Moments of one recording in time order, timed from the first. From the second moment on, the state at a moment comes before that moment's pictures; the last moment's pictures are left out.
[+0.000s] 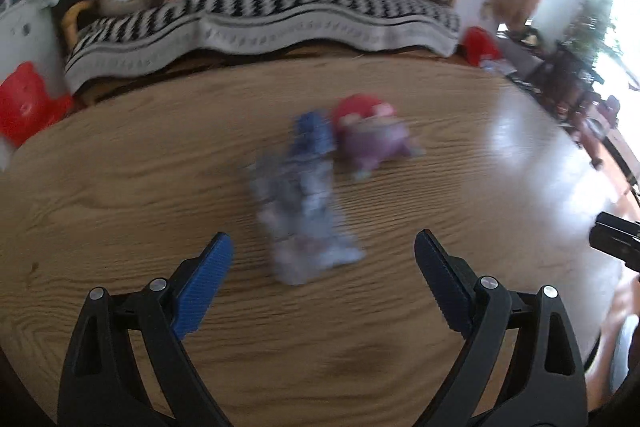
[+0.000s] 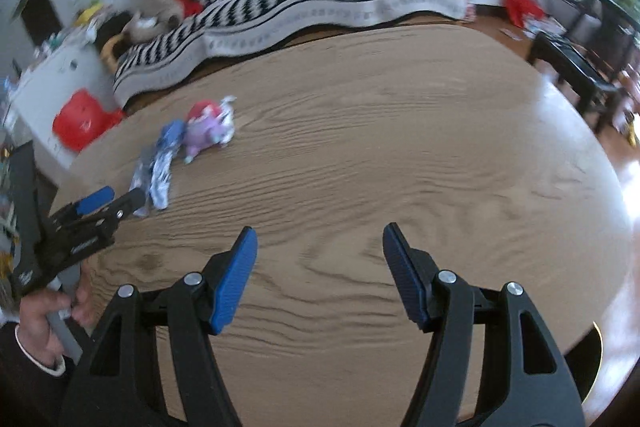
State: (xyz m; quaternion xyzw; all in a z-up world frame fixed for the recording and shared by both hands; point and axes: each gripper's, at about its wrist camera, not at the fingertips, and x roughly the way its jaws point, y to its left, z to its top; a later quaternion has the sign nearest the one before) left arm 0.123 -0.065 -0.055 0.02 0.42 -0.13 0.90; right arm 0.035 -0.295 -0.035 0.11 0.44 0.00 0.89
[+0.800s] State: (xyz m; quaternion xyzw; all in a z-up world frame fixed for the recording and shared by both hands) left arm 0.164 -0.003 -0.082 0.03 0.44 -0.10 0.89; right arm 0.114 -0.185 -0.072 0.08 0.47 0.09 0.87
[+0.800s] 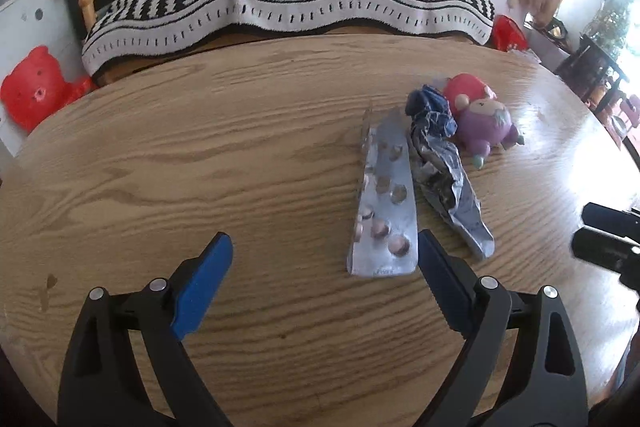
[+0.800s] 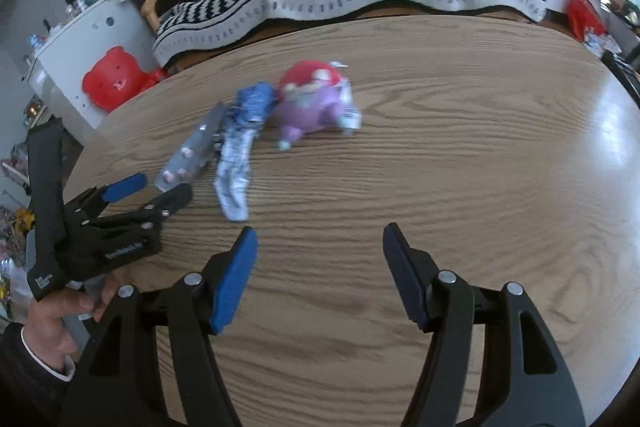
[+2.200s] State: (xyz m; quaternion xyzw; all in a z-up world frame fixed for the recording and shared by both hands) left arm 0.143 -0.031 -0.034 0.05 0.41 -0.16 0.90; right arm 0.093 -0.165 -0.039 -0.01 0.41 0.06 0.91
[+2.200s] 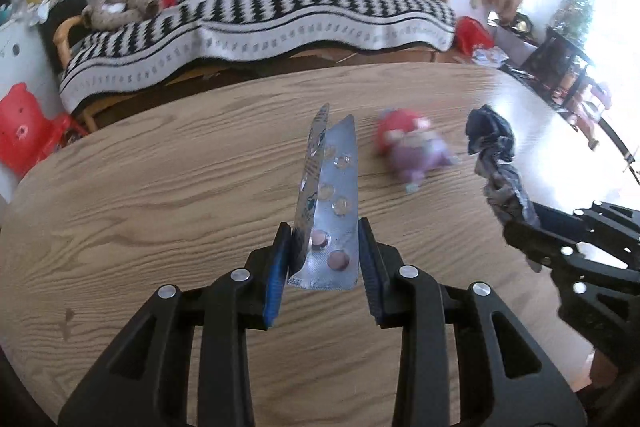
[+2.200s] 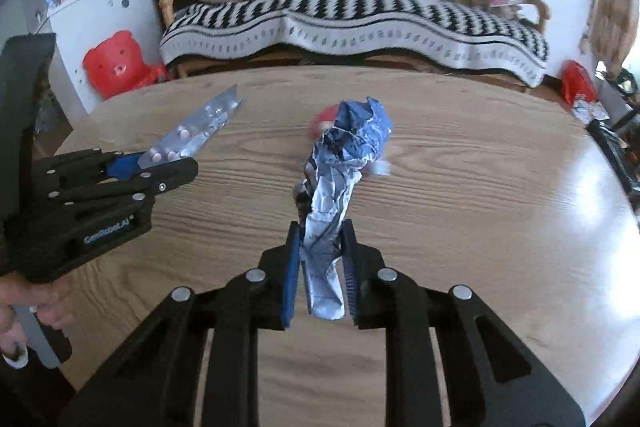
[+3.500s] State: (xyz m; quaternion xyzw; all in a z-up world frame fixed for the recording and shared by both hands) left arm -0.134 -0.493 -0.125 0.21 0.44 -0.54 0.68; right arm -0.283 -0.609 -0.095 0.29 0.46 -0.27 0.79
